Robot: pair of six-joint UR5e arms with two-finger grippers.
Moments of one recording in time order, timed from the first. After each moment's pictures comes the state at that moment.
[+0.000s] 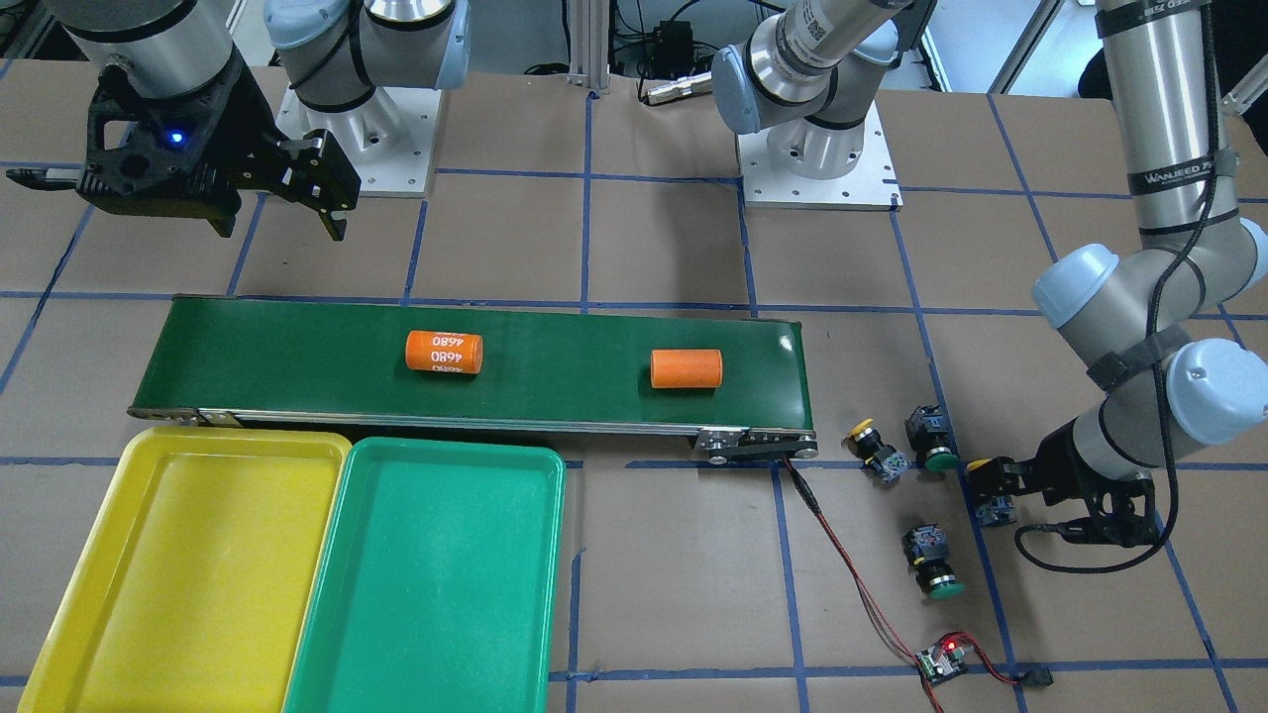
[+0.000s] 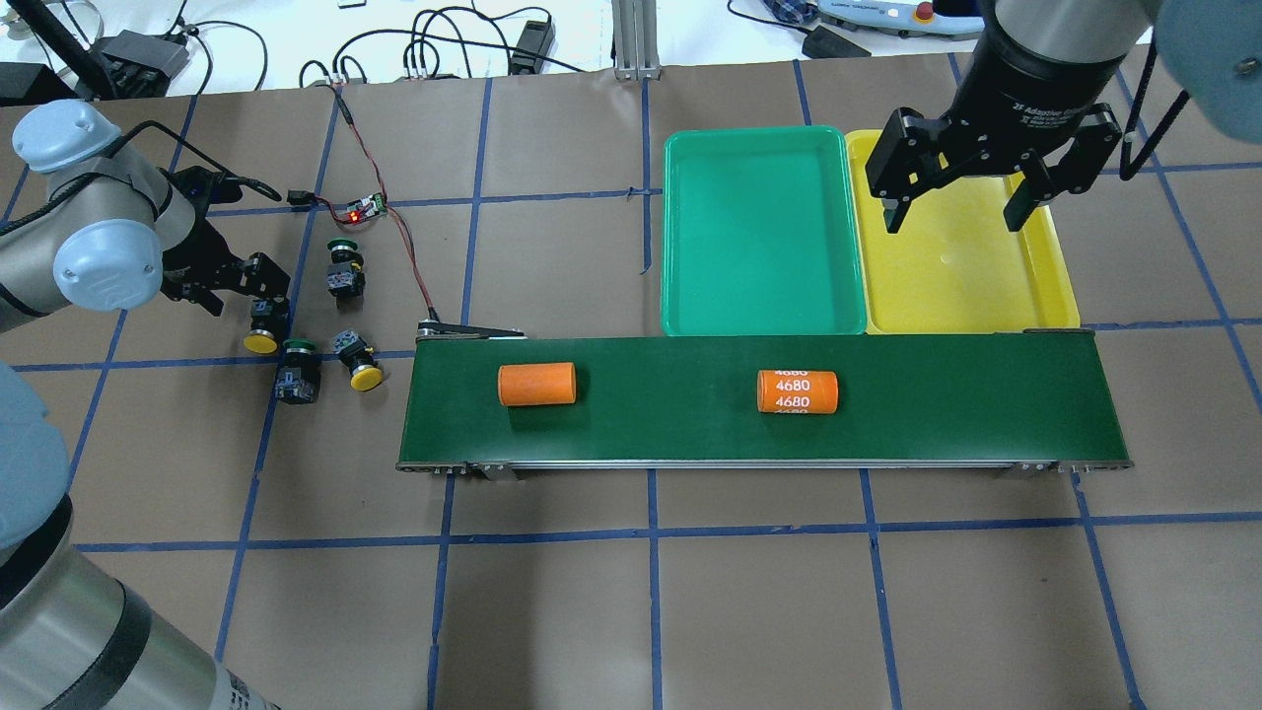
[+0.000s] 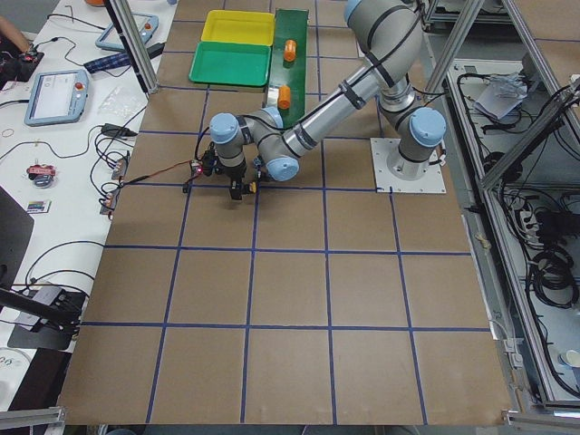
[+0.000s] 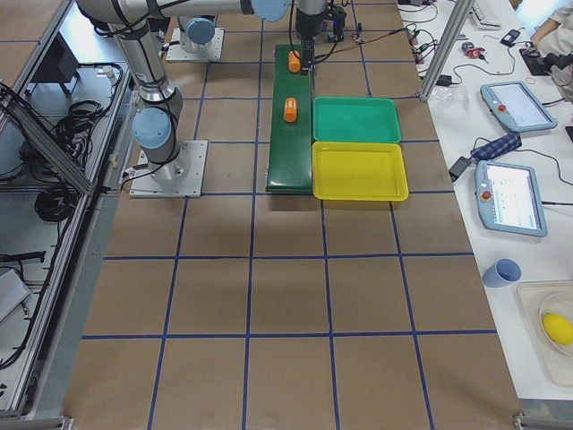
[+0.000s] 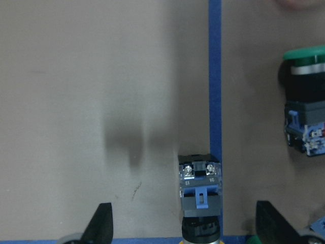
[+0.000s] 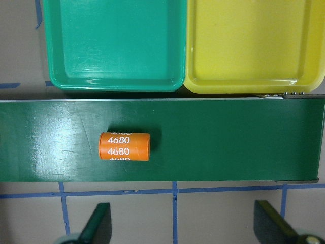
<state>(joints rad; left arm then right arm) -1.14 -2.09 -1.70 -0.97 1.57 0.45 1.56 -1.57 1.51 -1.46 -1.56 0.01</state>
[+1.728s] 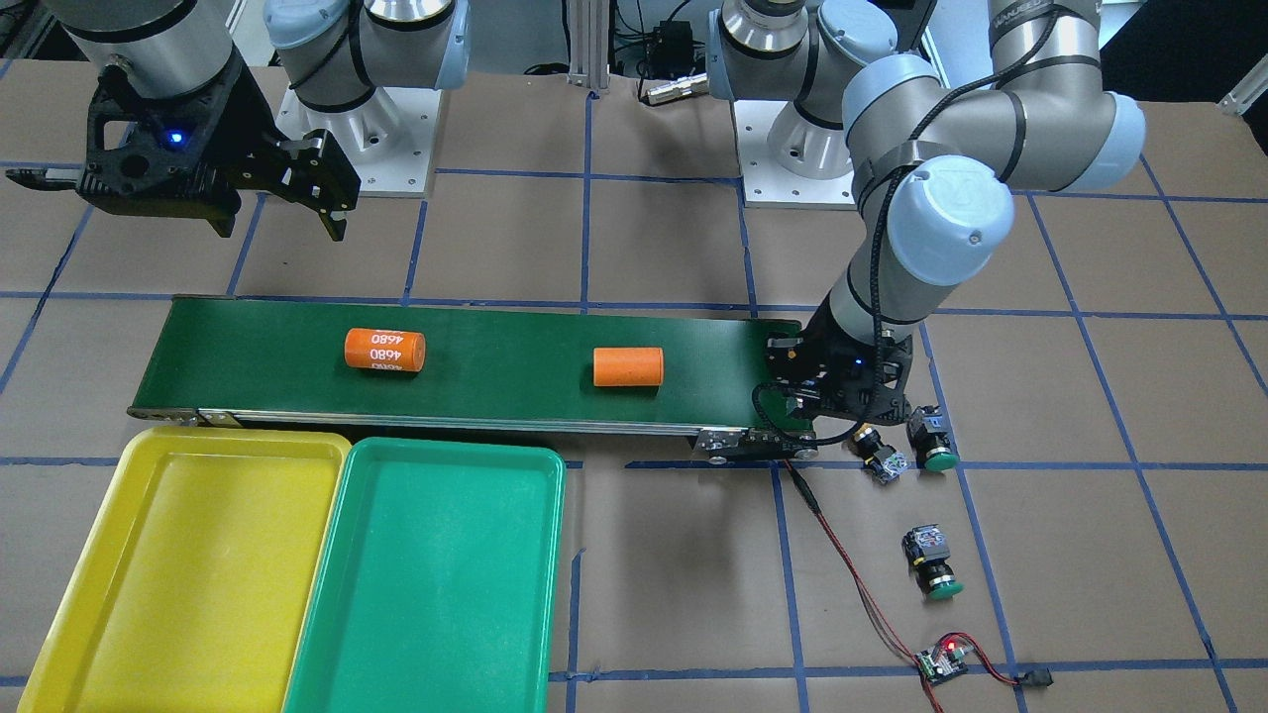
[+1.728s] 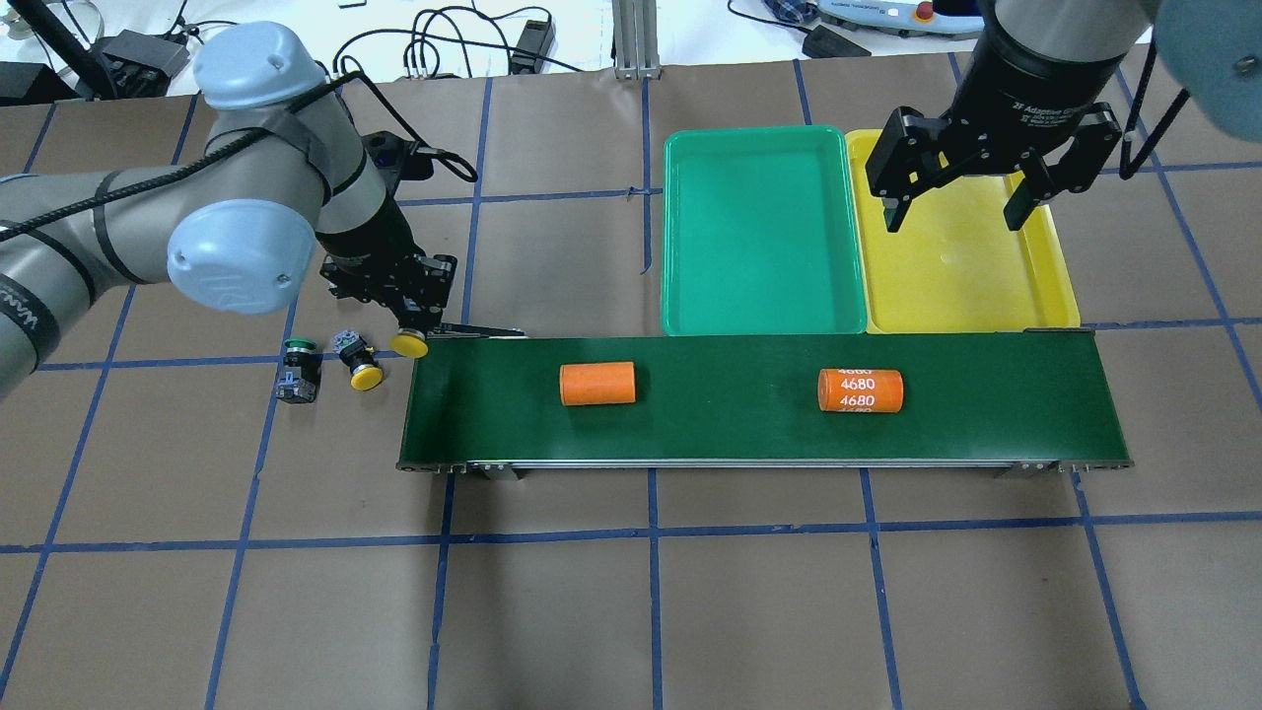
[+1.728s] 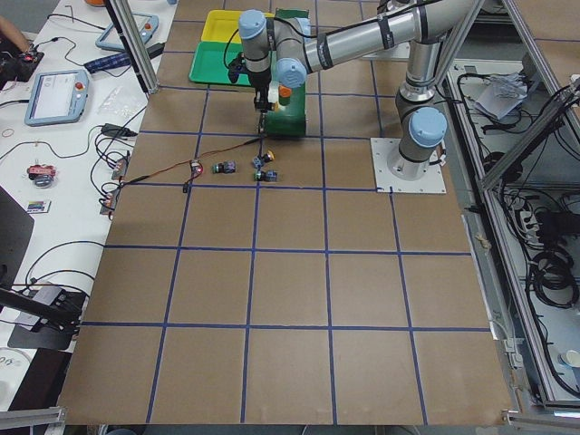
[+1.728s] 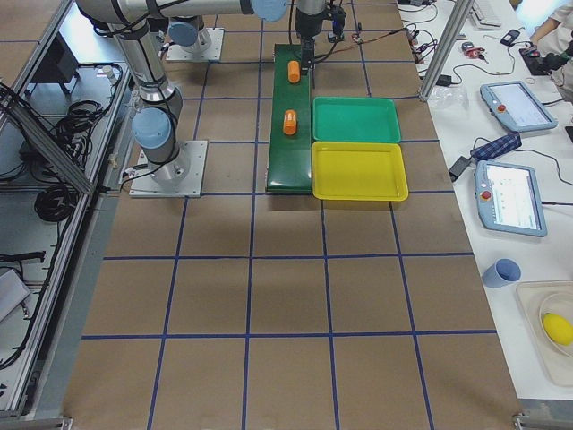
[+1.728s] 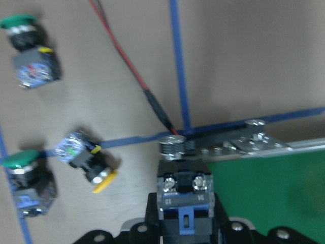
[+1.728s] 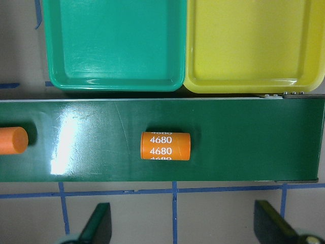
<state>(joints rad) -1.57 -1.77 -1.80 -1.24 1.54 0.16 1.56 -1.57 1.51 -1.46 -1.56 0.01</state>
